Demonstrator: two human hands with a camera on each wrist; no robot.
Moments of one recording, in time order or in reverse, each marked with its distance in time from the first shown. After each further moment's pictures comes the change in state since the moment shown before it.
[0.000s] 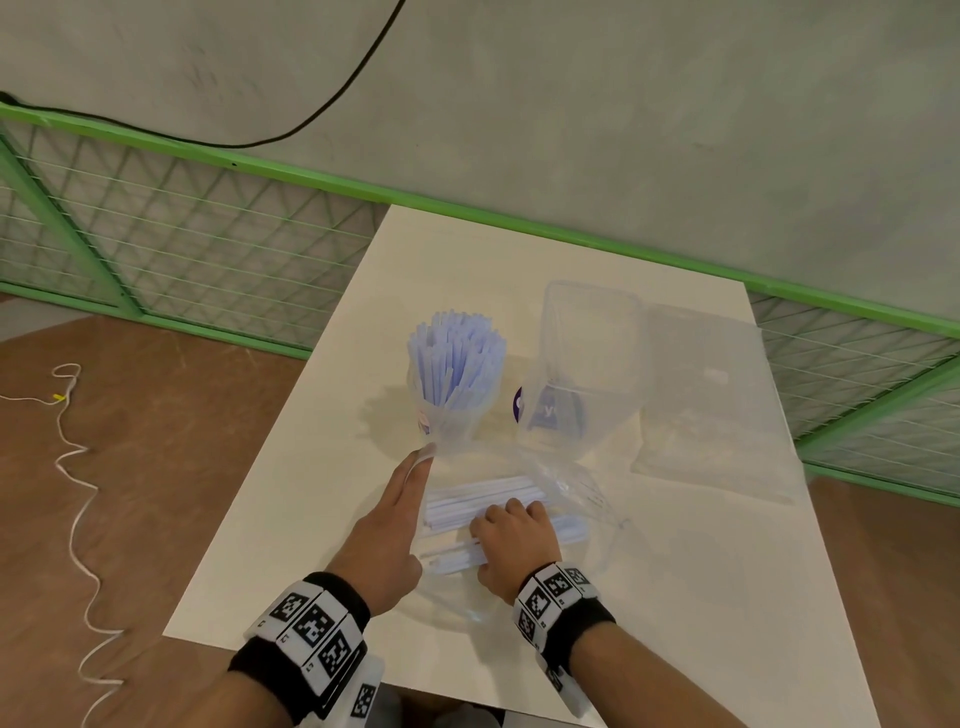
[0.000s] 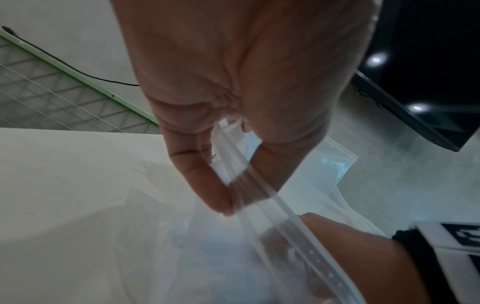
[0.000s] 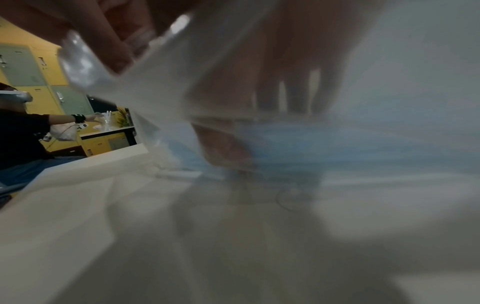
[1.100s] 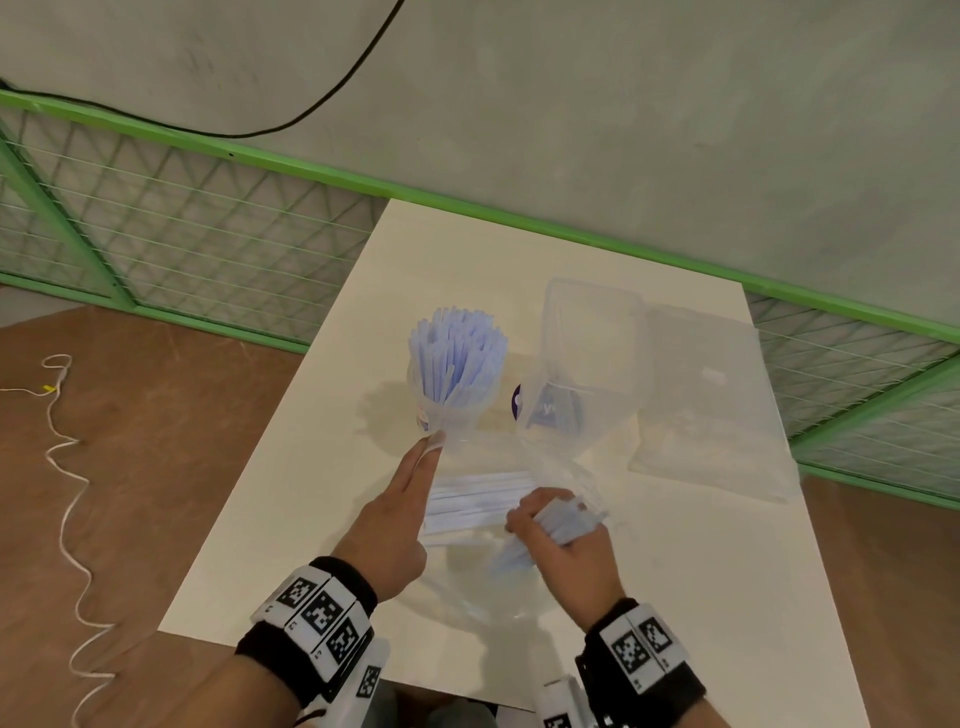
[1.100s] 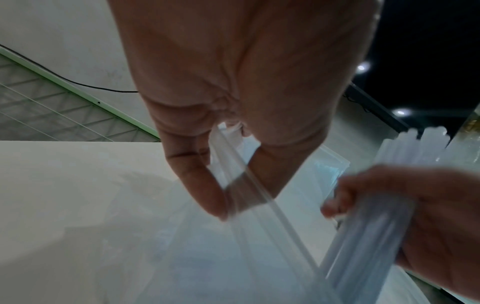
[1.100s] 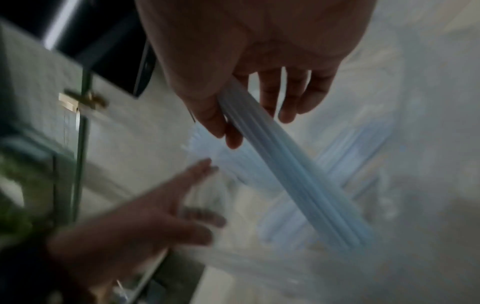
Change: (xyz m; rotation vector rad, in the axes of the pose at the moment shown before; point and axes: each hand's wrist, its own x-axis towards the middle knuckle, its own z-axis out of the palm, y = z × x) left_hand 0.007 0.005 -0.004 -0.004 0.002 0.066; right_hand -0.065 0.018 -0.046 1.408 0.541 0.268
